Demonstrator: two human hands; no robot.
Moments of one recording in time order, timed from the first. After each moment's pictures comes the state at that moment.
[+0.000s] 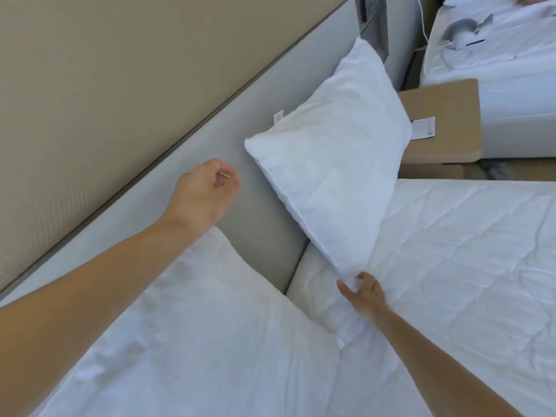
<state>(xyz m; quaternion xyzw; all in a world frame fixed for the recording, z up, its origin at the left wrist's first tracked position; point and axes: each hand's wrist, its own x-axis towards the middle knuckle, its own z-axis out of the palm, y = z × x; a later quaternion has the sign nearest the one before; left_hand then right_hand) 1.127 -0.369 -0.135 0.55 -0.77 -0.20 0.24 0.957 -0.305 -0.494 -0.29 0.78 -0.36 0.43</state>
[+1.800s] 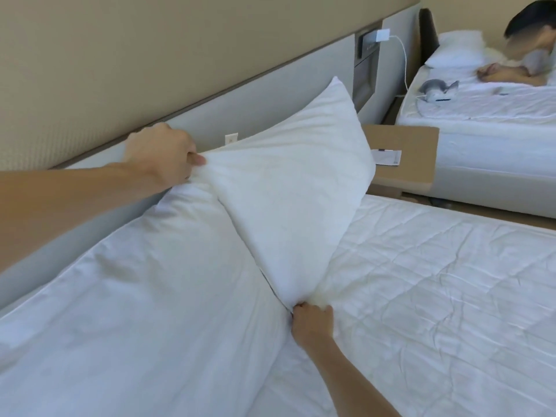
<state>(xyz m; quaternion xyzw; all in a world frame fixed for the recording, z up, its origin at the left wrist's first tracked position) 1.173 -0.377 -0.134 0.51 -0.83 0.21 0.08 1.025 -0.237 -0.498 -0.59 0.79 0.01 0.14</state>
